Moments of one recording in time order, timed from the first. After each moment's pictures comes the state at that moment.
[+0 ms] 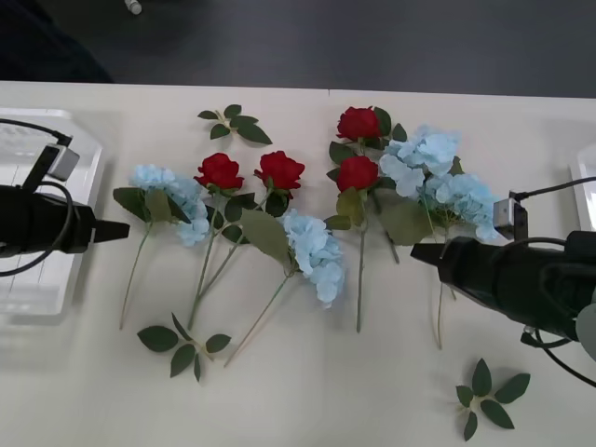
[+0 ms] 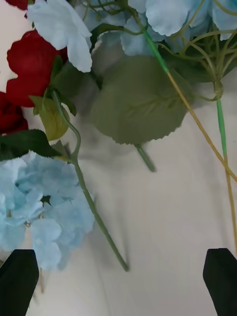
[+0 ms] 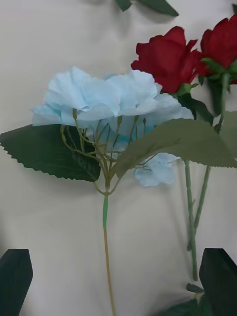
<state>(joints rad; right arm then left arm) 0.12 -0.63 0.09 -2.21 -0.79 1.06 0.82 -0.22 0.42 0.40 -1.76 0.92 1.54 -2.05</state>
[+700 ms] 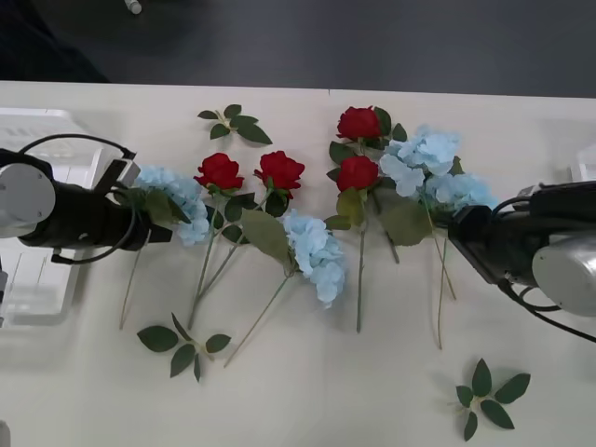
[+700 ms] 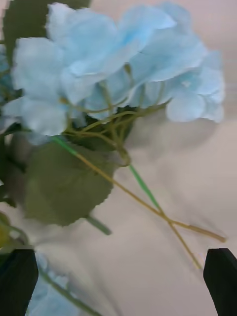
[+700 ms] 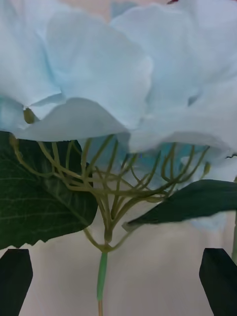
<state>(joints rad) -0.10 -0.59 0.14 -2.07 -0.50 1.33 0.36 -0.35 0.42 0.16 -1.49 0.74 1.36 -1.95</state>
